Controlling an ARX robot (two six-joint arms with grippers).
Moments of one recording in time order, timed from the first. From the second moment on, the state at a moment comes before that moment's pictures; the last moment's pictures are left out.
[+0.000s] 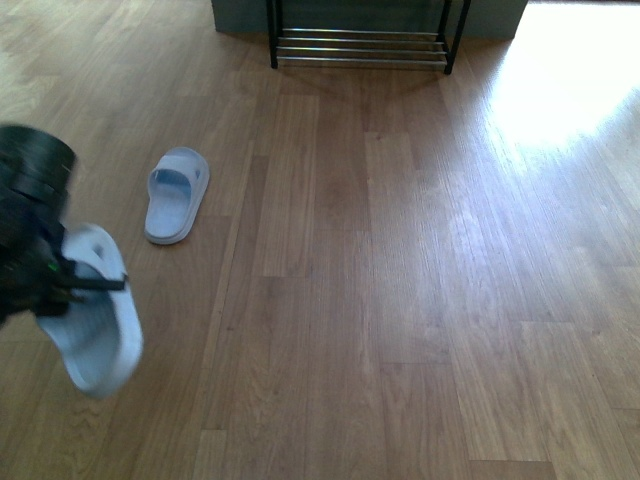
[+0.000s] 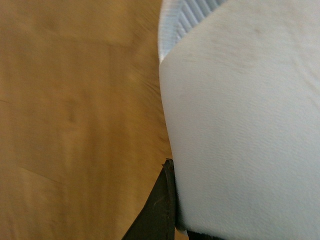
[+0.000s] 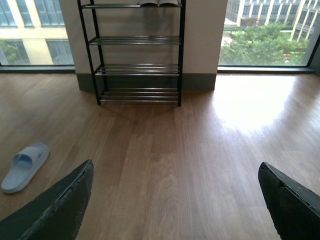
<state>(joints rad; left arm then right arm) -0.05 2.42 1.13 0.07 -0.40 -0.09 0.00 0.00 0.02 0.00 0.00 0.00</state>
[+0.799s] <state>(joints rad) -0.17 0.86 0.35 0.22 -1.00 0.22 0.00 0.00 0.02 0.00 0.00 0.00</state>
